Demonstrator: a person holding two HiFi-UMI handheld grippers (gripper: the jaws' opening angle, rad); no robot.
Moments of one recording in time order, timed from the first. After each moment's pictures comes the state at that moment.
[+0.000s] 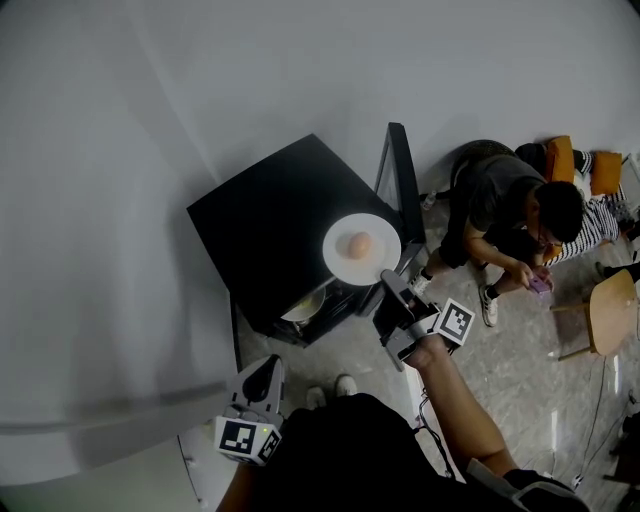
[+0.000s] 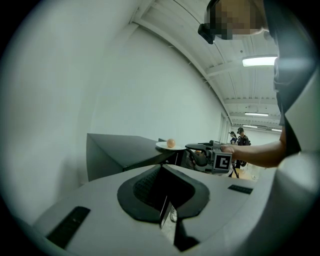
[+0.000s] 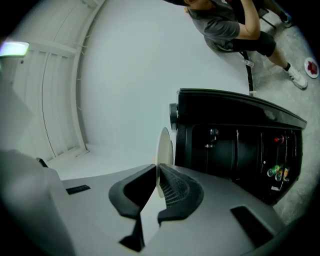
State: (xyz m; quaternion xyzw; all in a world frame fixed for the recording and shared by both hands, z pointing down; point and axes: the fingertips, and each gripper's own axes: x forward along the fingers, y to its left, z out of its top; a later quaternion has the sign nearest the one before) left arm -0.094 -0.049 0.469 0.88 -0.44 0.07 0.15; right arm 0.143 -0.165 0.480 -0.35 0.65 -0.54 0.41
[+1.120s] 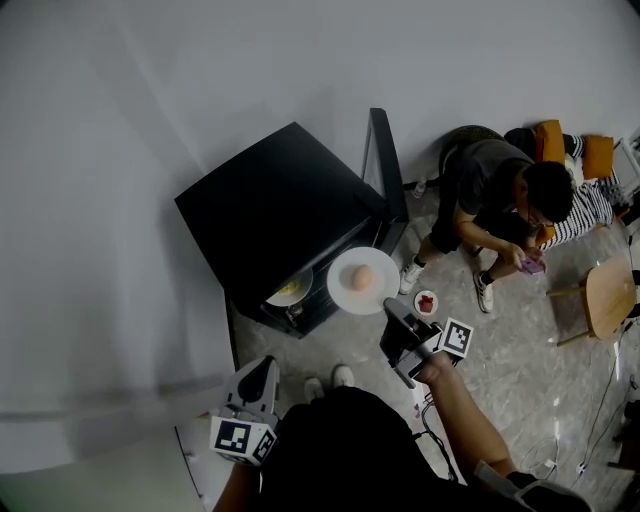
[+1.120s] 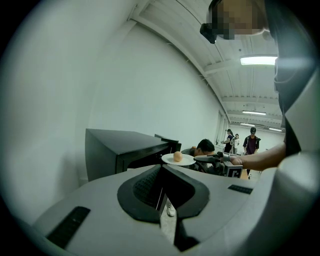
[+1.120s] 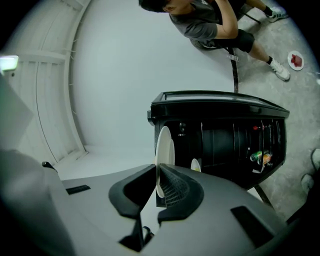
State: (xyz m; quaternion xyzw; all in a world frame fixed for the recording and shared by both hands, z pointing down) left arm -0.090 -0.013 0.484 0.89 -0.42 0.09 0.15; right arm 0.163 -0.073 0.547 -0.32 0.63 -0.59 0.39
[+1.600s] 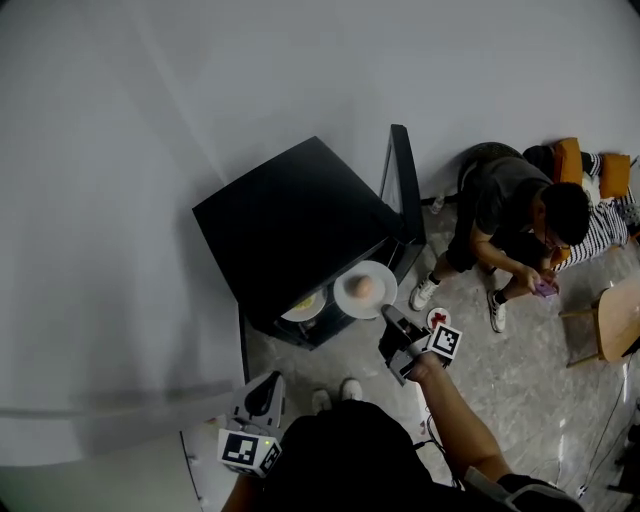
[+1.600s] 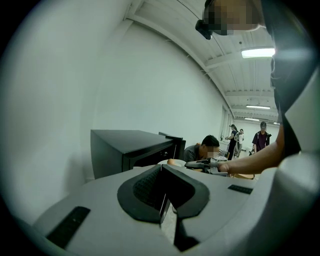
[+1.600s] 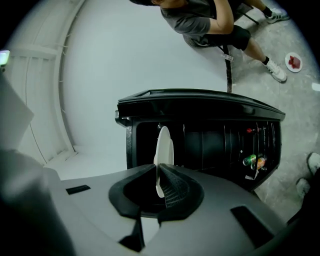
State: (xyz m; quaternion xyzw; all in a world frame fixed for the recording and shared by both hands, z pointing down) left arm -0.092 -0.004 0.481 0.88 -0.44 0.11 0.14; right arm 0.160 -0.110 0.611 -0.35 0.62 -0.61 0.36
